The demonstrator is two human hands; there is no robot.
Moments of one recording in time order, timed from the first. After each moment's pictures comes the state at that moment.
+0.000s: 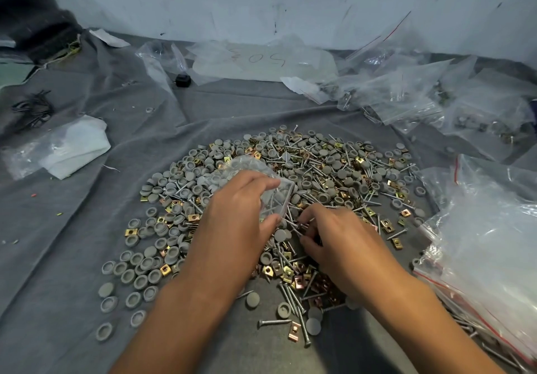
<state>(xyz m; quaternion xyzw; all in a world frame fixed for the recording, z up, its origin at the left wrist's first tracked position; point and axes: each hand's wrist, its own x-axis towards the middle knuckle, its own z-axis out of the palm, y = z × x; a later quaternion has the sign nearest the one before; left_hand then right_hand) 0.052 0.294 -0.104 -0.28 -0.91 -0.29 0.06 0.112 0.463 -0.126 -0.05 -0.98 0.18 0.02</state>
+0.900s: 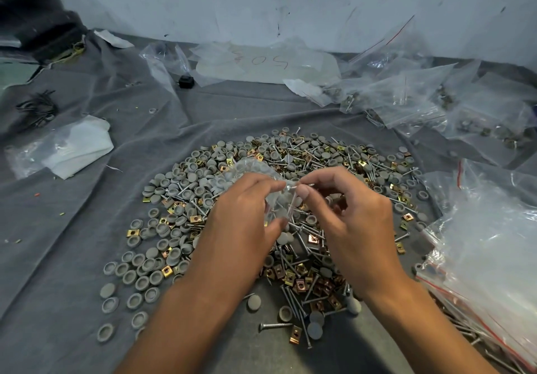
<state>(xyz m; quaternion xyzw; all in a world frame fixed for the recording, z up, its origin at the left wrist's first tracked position) 0.051 0.297 -0.109 -0.27 -0.91 -0.32 0.06 0.104 0.451 -0.103 -0.02 -0.86 0.42 0.30</state>
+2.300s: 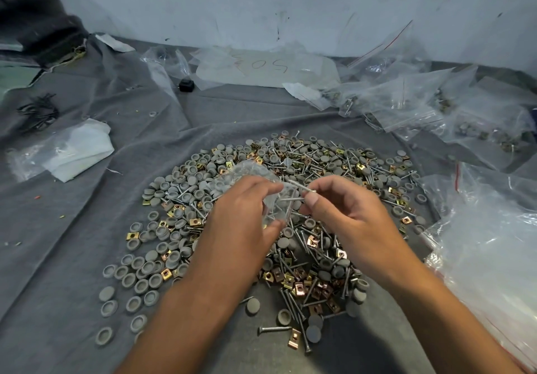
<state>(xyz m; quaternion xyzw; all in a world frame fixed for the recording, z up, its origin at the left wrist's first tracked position) 0.050 0.298 -0.106 -0.26 -0.91 -0.32 0.06 0.105 0.475 -0.102 -0.01 -0.79 0.60 0.09</state>
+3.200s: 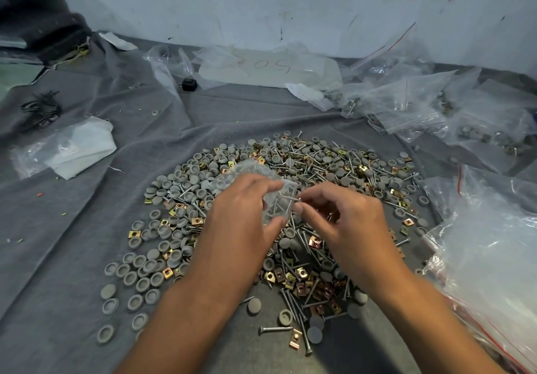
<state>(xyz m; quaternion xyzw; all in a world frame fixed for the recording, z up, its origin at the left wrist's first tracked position) 0.052 0.298 -0.103 -0.26 -0.91 -0.32 0.08 0.099 0.466 -0.111 0.02 -0.91 0.37 0.20</state>
